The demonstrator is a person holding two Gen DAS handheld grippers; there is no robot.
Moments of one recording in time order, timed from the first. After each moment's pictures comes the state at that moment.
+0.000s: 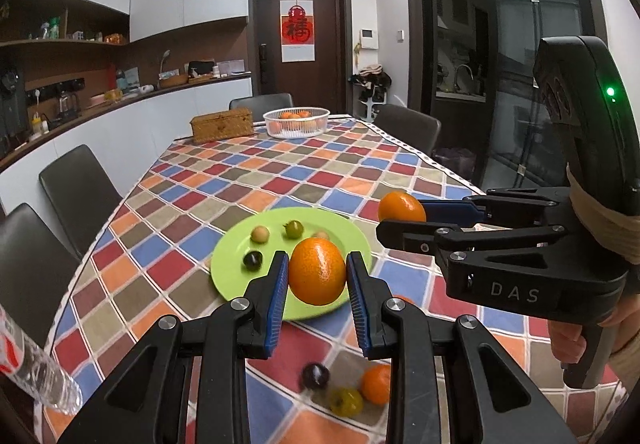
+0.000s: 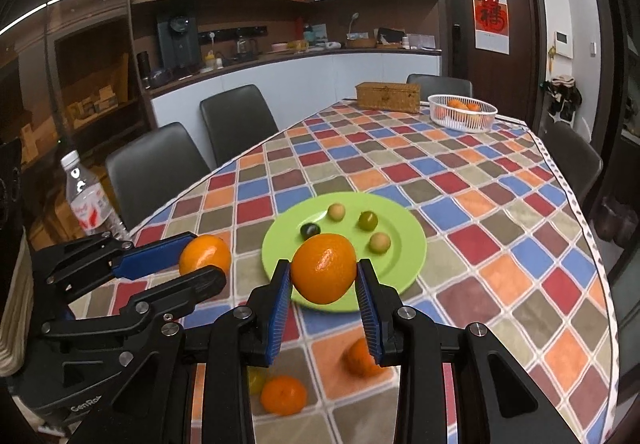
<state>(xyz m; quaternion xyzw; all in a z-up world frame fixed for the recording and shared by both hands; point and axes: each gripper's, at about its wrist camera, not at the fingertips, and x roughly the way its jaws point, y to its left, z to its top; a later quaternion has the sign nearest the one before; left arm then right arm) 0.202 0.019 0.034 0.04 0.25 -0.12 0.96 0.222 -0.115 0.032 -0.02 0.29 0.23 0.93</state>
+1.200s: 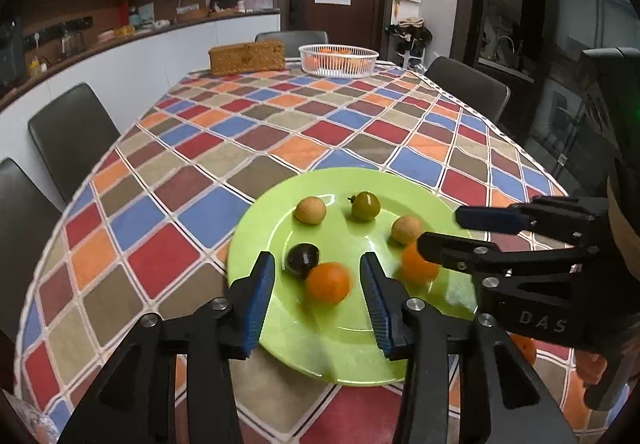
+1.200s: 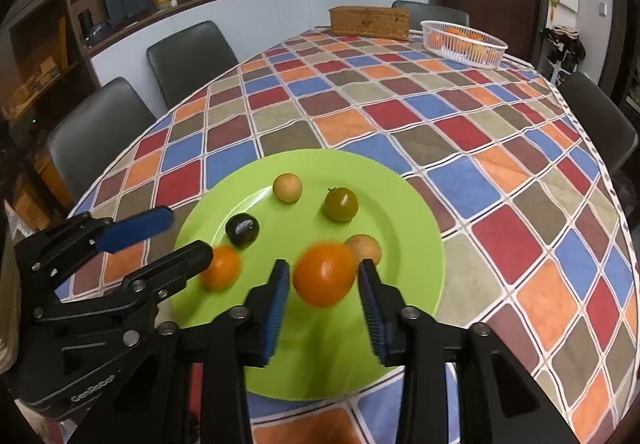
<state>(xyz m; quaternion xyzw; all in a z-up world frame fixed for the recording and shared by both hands) 0.333 0.057 -0.032 0.02 0.35 -0.08 0.93 0.358 -0.083 -0.033 -0.04 0.41 0.18 0.89</state>
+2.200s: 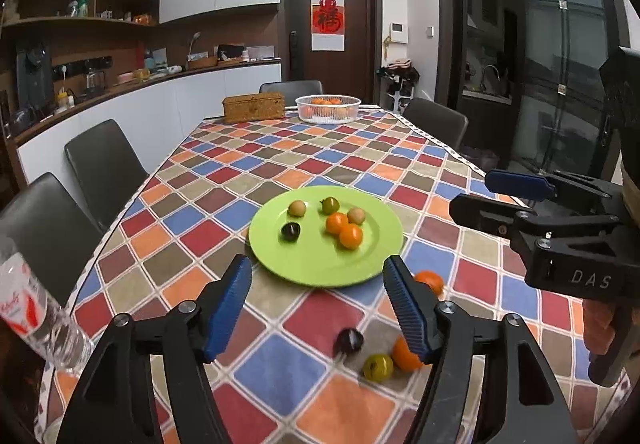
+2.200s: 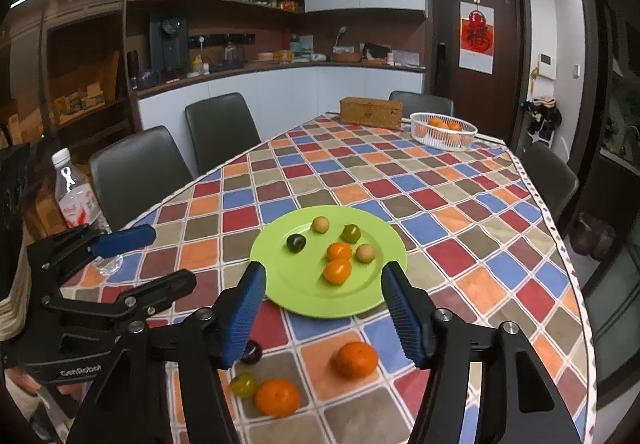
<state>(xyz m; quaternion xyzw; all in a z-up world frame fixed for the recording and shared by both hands) 0.169 0.053 0.026 0.02 0.27 -0.08 0.96 0.194 -0.107 0.045 -0.05 0.26 0.19 0.95</state>
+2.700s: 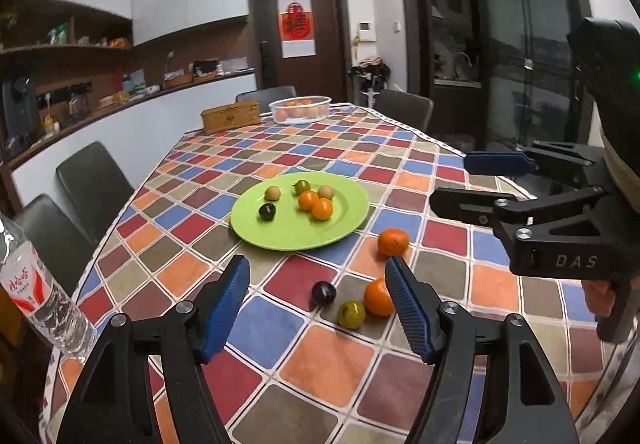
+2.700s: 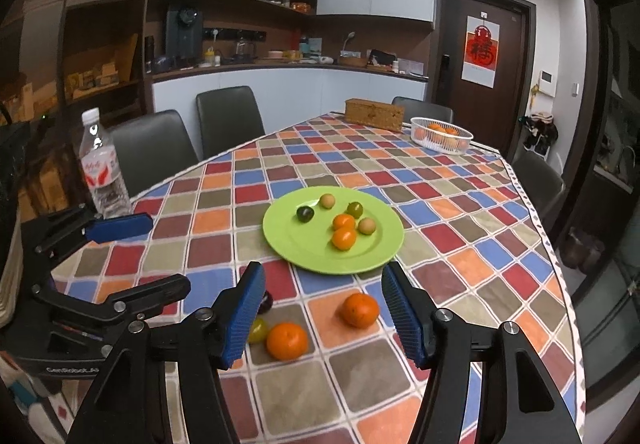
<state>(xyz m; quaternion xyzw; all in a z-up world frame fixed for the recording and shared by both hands) 0.112 0.035 0.009 0.08 0.25 -0.12 0.96 0.133 -0.110 0.030 -0.09 0.25 0.19 0.95</state>
